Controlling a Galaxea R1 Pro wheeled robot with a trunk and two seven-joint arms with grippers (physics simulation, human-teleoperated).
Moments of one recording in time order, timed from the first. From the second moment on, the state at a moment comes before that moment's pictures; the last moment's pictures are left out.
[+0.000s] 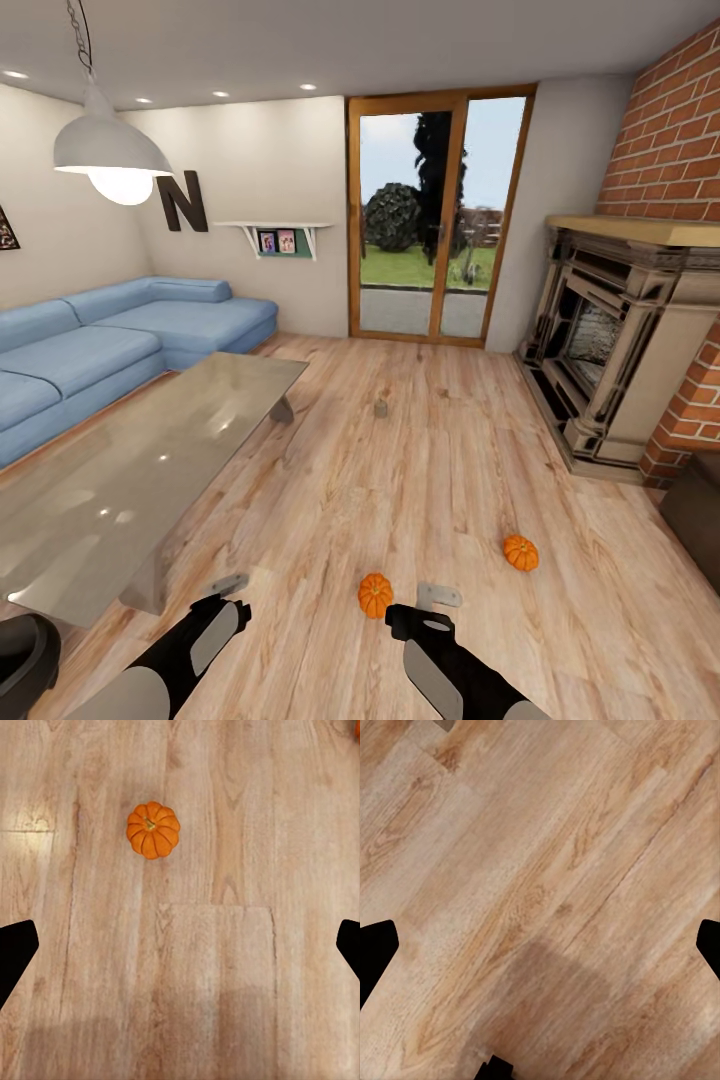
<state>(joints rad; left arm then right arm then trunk) -0.58 0.04 -0.28 -0.44 0.69 0.32 0.52 -0.51 0.11 0.67 -0.57 -0.81 0.13 -0.53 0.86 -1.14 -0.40</state>
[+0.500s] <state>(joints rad) -0.58 0.04 -0.28 -0.44 0.69 0.32 0.52 -0.51 0.11 0.67 -0.57 -0.81 0.13 -0.53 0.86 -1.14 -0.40</state>
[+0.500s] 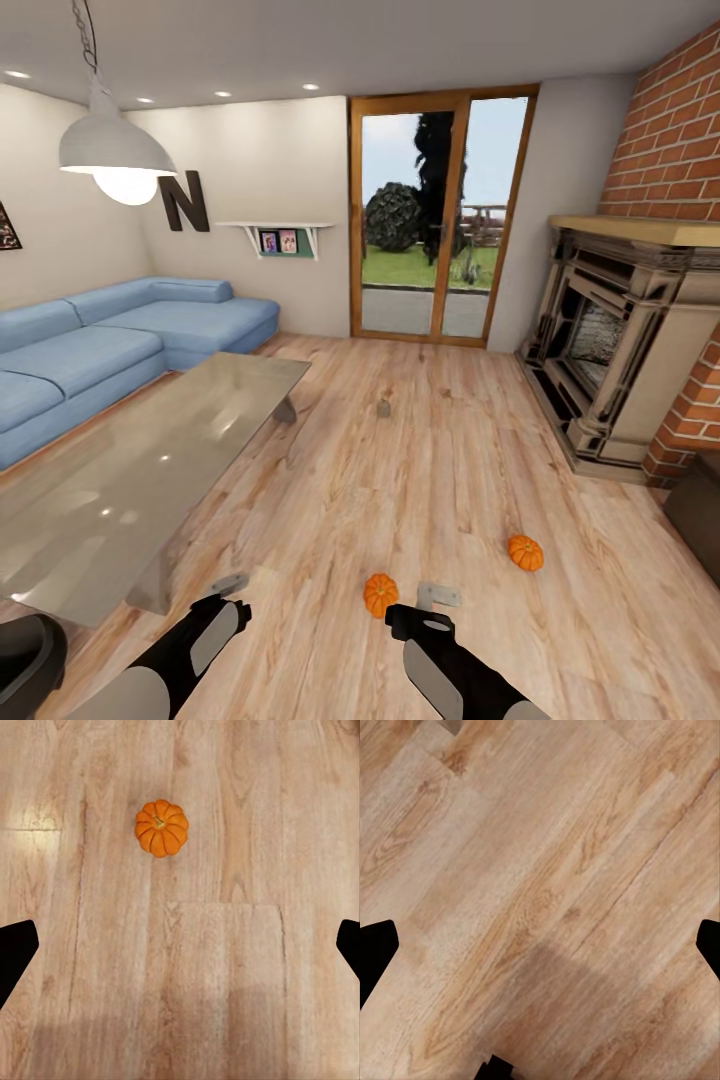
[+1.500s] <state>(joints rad) -0.58 0.04 -0.28 -0.44 0.70 0.34 0.41 -0.51 0.11 0.66 -0.58 -0.83 0.14 -0.52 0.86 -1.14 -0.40</state>
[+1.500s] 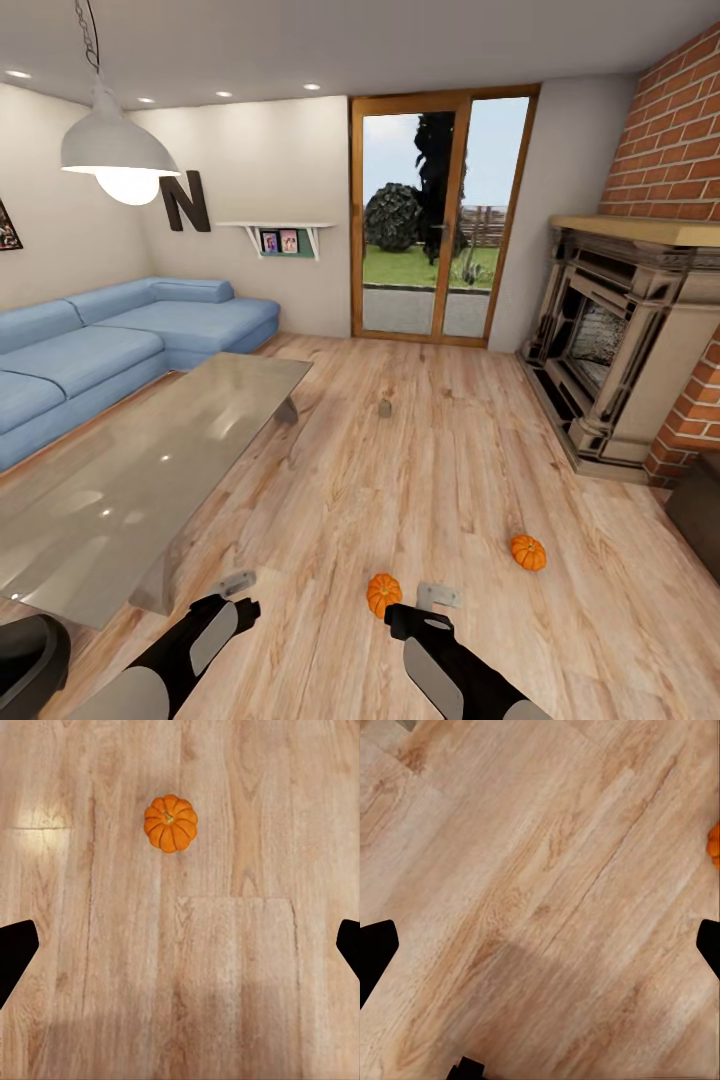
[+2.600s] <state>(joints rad) -0.58 0.05 -0.28 -0.44 0.70 0.34 0.39 -0.51 0.11 0.67 -0.57 -0.83 0.13 -0.52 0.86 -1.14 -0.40</state>
